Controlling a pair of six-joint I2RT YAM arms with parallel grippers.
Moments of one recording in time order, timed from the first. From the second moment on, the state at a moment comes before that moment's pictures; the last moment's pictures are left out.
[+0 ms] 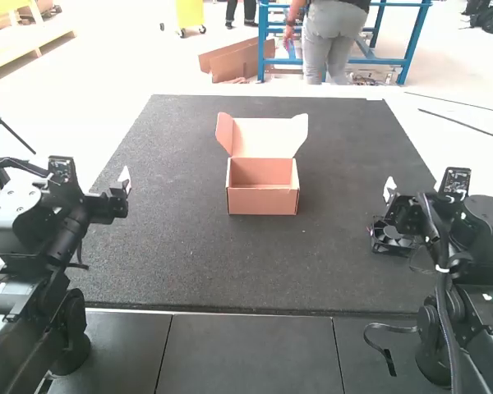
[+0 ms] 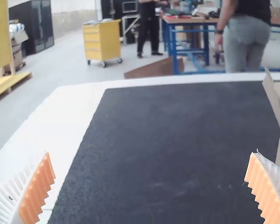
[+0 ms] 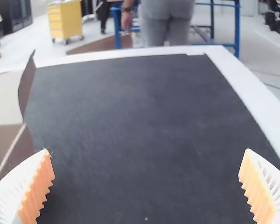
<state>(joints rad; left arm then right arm) 0.00 0.01 0.01 0.08 -0.02 0.07 0.05 0.01 0.00 -0.02 0.01 0.06</state>
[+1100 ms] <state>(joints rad) 0.00 0.57 0.68 -0.23 -0.07 0.06 0.04 0.83 0.91 -0.52 0.12 0.13</state>
